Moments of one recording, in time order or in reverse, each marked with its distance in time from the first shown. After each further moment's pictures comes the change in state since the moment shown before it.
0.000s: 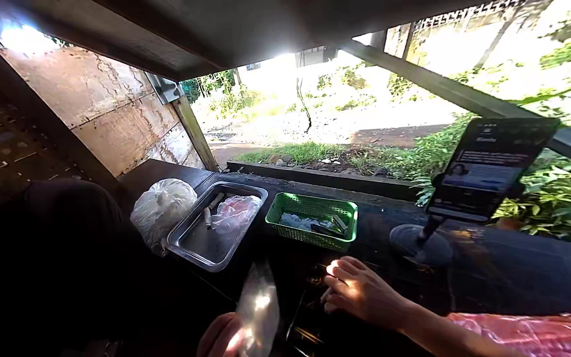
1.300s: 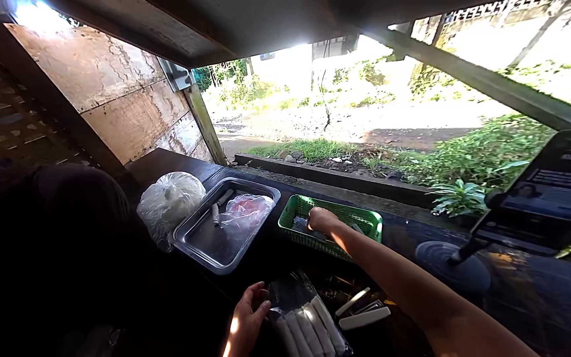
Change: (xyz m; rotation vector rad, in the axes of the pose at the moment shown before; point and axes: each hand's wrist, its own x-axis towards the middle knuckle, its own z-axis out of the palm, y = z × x) left_hand 0.052 -0.114 0.062 -0.269 -0.131 -0.904; right_hand 0.188 0.096 0.060 0.242 -0.922 1.033
